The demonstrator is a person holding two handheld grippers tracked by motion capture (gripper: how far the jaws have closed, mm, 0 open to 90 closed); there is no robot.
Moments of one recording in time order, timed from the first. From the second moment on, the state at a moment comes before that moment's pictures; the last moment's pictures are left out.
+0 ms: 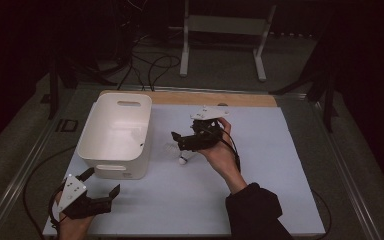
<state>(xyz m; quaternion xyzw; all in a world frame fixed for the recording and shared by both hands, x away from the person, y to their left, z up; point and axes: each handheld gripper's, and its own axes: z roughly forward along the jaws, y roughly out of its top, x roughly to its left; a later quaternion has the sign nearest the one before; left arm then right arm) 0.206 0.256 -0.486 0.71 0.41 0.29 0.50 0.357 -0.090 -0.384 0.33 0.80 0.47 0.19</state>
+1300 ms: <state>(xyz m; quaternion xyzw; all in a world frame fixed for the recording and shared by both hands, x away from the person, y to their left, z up) 0.206 0.256 -0.486 0.71 0.41 0.29 0.50 0.373 -0.109 -0.422 0.36 0.81 0.43 0.18</state>
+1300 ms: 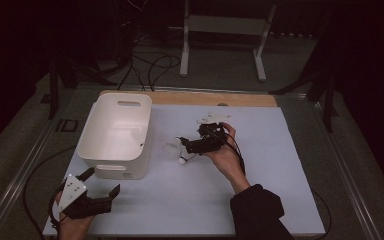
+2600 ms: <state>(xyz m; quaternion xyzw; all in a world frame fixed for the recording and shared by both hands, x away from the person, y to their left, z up) 0.206 0.256 -0.486 0.71 0.41 0.29 0.50 0.387 -0.113 -0.455 0.38 0.82 0.39 0.16</state>
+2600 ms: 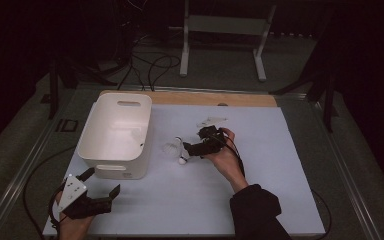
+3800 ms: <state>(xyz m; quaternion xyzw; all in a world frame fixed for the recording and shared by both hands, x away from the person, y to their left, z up) 0.206 0.256 -0.486 0.71 0.41 0.29 0.50 0.391 -0.106 -0.477 0.38 0.83 0.38 0.14</state>
